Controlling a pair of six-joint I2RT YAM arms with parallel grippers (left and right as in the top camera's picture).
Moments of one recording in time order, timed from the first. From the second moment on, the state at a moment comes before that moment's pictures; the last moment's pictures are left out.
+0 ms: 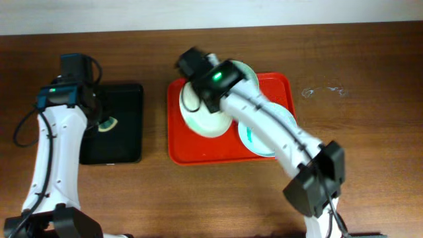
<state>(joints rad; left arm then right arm) 0.13 1.60 1.45 -1.09 -0.14 -0.43 0.74 2.07 2.05 -1.26 0.63 0.15</state>
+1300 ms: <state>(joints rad) -0.05 1.60 1.43 -1.01 0.20 -0.29 0.38 2.08 1.44 -0.71 -0.36 0.21</state>
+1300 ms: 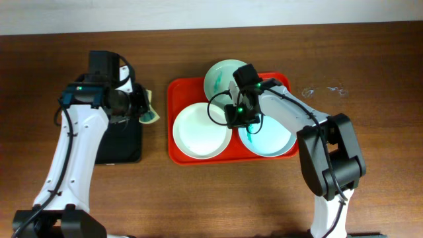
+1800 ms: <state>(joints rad) -0.35 1.70 1.21 -0.74 0.21 -0.45 0.38 2.08 1.40 -0.61 -0.35 0.33</state>
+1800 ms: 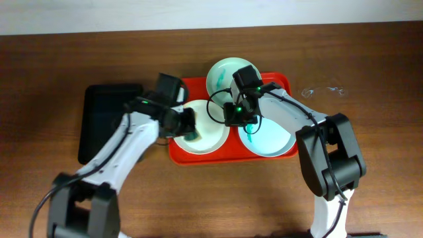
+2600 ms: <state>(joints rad) -0.44 1.89 1.18 -0.68 -0.37 -0.50 0.40 2.08 1.40 -0.61 -0.36 0.34</state>
